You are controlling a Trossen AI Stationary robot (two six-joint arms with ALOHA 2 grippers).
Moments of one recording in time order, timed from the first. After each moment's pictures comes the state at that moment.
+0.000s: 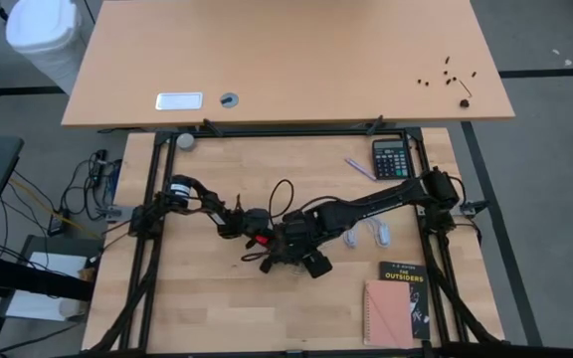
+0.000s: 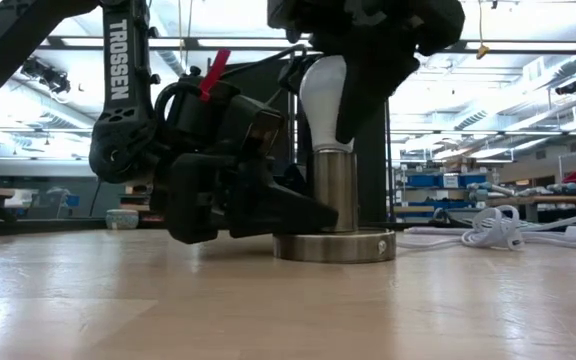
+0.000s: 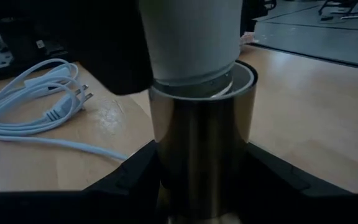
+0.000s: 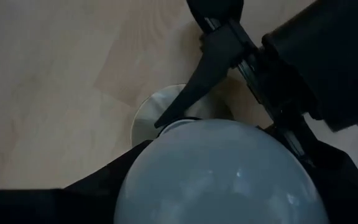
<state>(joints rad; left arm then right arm) -0.03 2.22 0.78 1.24 0.47 0.23 0.20 1.97 1.62 -0.88 -0.04 -0.24</state>
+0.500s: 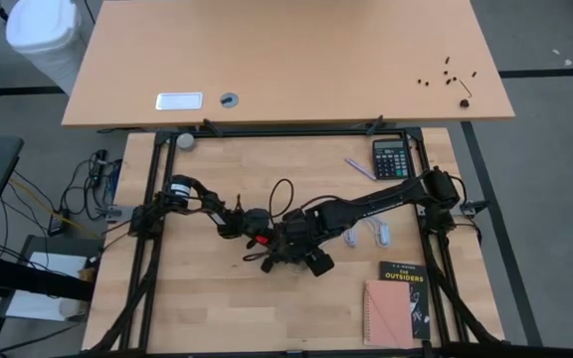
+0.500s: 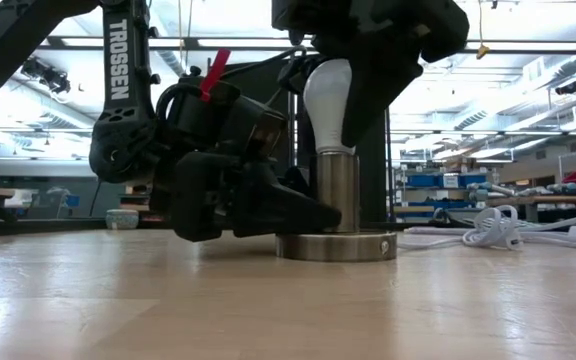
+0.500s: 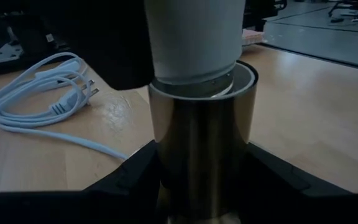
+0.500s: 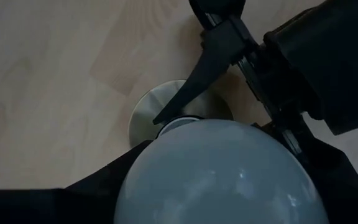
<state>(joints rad) -0.03 2.22 0.78 1.24 0.43 0.20 0.19 1.96 1.61 -0.89 -0.03 -0.30</state>
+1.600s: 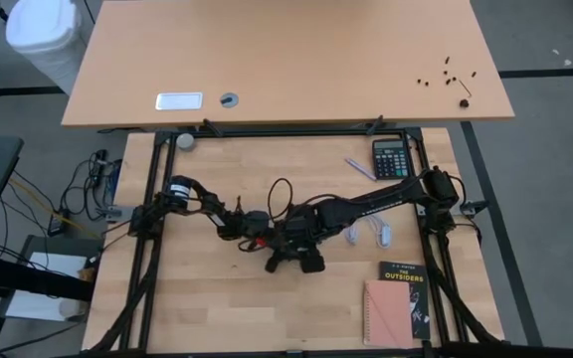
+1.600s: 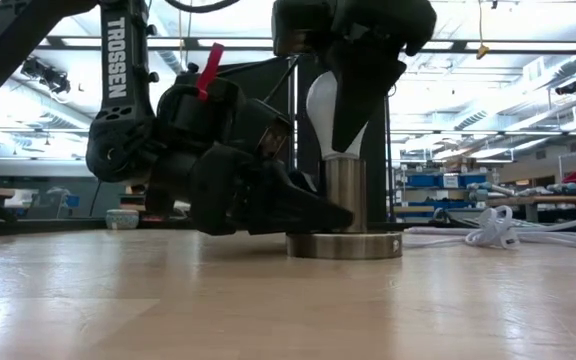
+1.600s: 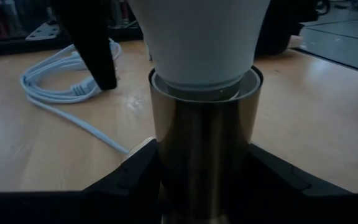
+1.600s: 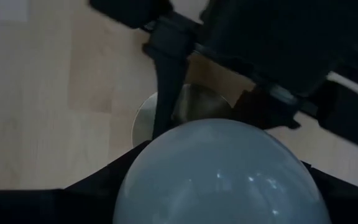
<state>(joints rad) -0.03 2.22 0.78 1.23 0.27 0.09 0.19 1.99 1.60 -0.93 -0.01 0.09</state>
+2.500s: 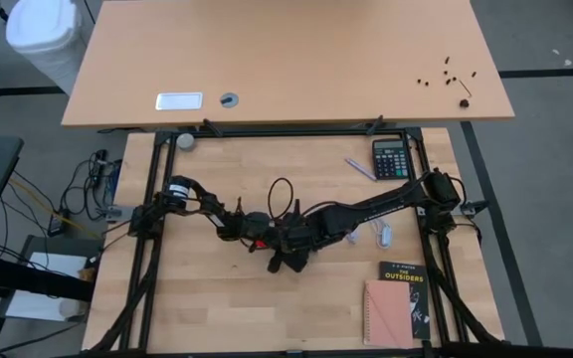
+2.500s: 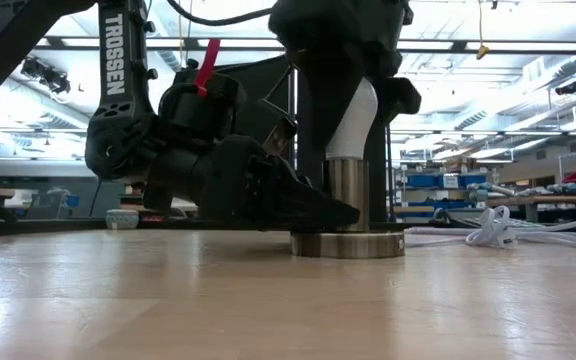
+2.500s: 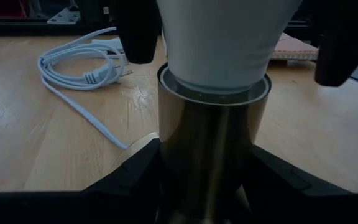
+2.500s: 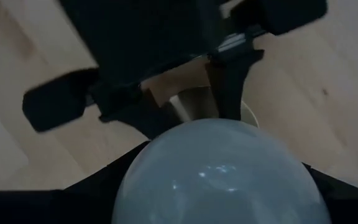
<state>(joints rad) -0.04 2.21 0.78 1.21 0.19 -0.01 0.23 1.99 1.60 -0.93 0.11 0.90</state>
